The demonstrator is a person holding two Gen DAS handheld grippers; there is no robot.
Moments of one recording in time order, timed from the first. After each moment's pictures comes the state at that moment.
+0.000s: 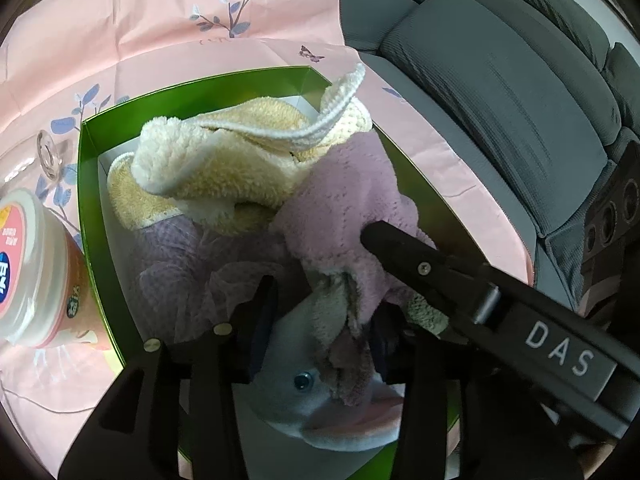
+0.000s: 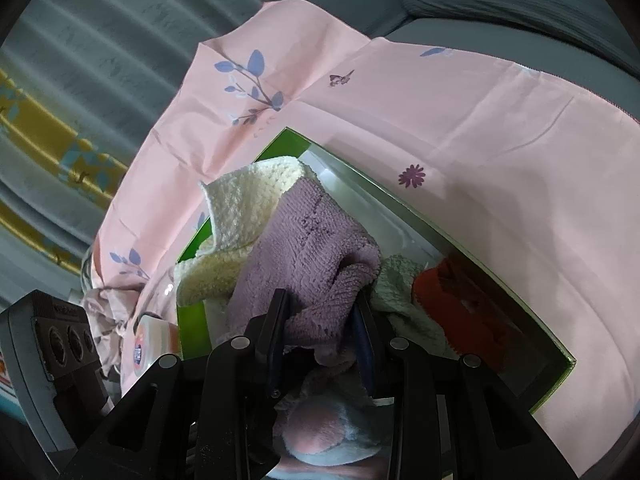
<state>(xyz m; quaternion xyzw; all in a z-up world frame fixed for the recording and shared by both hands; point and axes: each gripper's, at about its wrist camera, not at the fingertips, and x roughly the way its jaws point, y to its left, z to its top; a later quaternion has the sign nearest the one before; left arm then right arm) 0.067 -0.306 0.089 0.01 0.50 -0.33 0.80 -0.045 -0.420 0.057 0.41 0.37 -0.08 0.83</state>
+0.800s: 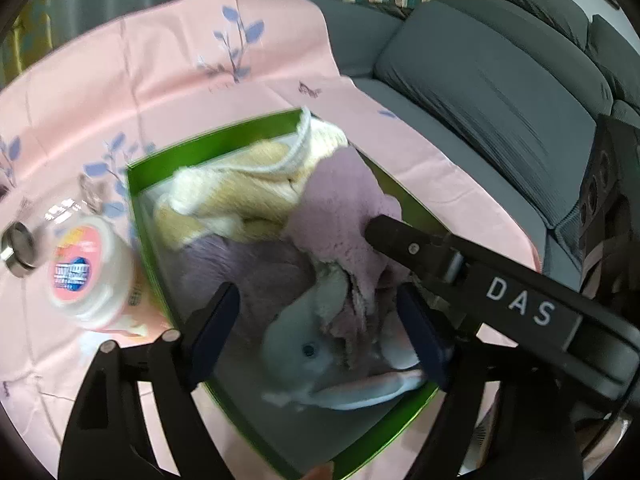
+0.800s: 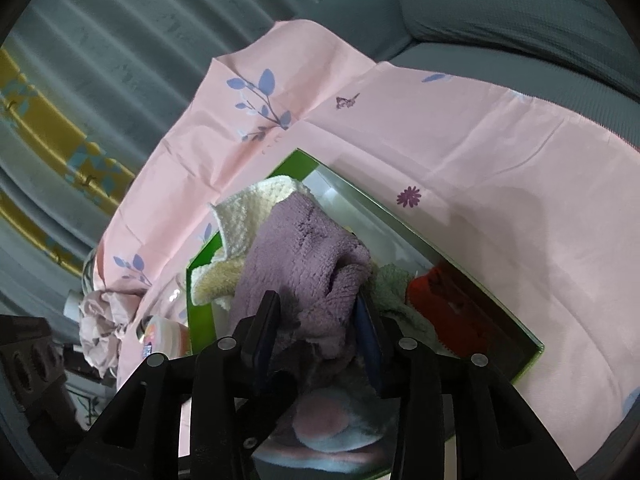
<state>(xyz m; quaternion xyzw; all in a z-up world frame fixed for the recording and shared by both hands) 0.035 -0.291 0.126 0.06 0.43 -0.32 0.84 -0.063 -0.417 0.075 0.39 0.34 -0.09 0.85</state>
